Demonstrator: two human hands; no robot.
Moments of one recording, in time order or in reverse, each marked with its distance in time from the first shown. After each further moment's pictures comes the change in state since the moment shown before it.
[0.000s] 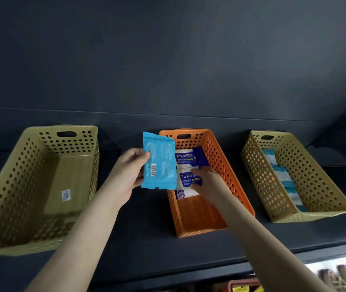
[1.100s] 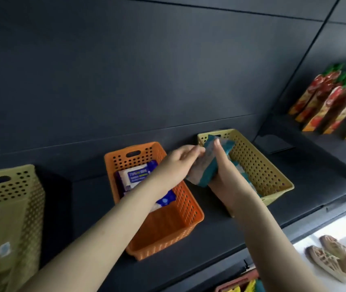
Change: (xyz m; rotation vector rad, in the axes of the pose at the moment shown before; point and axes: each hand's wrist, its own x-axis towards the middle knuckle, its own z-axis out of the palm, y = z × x) left_hand -0.017 0.024 0.195 0.429 -0.569 0.392; right_hand -0.050 0.078 -0.094 1.692 0.178 0.048
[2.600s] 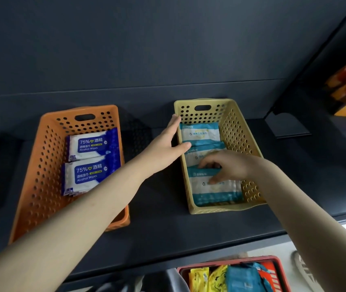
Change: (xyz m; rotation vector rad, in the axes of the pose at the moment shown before) left_hand 0.106 -0.061 0.098 0.194 0.039 -0.177; right_hand 0.120 -0.039 -0.190 -1.658 -0.802 0.091
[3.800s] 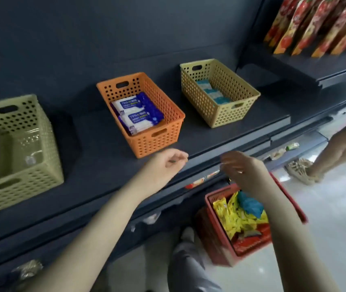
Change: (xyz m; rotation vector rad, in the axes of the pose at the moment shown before) left_hand -0.308 -0.081 -0.048 -0.023 -0.213 0.147; right_hand -0.160 -0.233 0.260 0.429 0.957 0.327
